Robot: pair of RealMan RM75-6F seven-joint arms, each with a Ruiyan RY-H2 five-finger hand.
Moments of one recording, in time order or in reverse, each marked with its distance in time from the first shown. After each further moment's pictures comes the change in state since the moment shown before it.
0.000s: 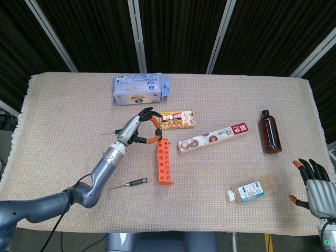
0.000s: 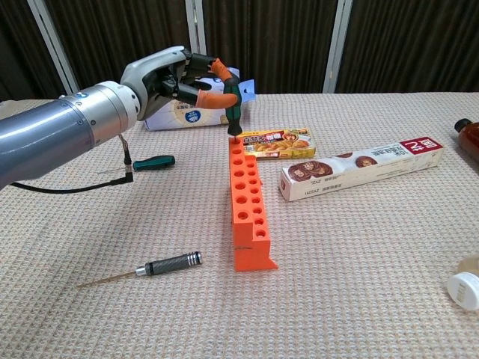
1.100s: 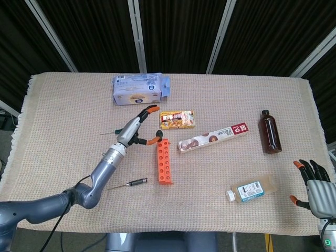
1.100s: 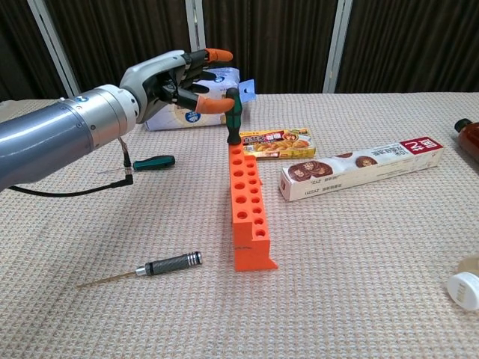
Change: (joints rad) left arm 0.009 -0.001 -0.002 -0.008 -0.008 0.000 0.060; right arm -0.001 -0.003 -0.001 0.011 0.006 -0.006 0.008
